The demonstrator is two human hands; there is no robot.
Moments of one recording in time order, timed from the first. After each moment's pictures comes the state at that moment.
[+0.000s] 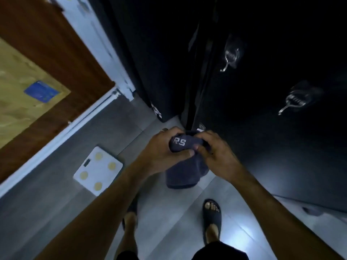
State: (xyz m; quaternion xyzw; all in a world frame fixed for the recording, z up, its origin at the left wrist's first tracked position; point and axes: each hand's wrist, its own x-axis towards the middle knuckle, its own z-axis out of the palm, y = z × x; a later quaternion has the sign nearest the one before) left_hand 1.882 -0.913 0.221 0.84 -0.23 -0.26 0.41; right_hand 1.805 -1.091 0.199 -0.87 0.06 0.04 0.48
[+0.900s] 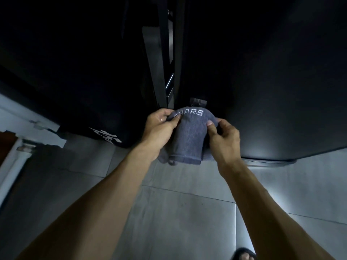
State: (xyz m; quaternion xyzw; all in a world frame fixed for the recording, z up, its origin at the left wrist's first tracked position) left_hand 2.013 -1.006 -0.093 0.72 -0.17 -0.40 0.54; right_hand 1.874 -1.063 -0.094 -0.55 0.52 -0.29 0.59
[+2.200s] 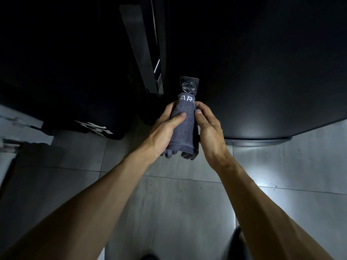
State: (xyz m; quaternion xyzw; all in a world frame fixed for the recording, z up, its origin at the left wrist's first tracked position) left_hand 1.989 -0.988 -0.102 0.66 -0.25 -0.52 0.48; right_hand 1.878 -1.047 -0.121 -0.51 0.45 -0.28 0.68
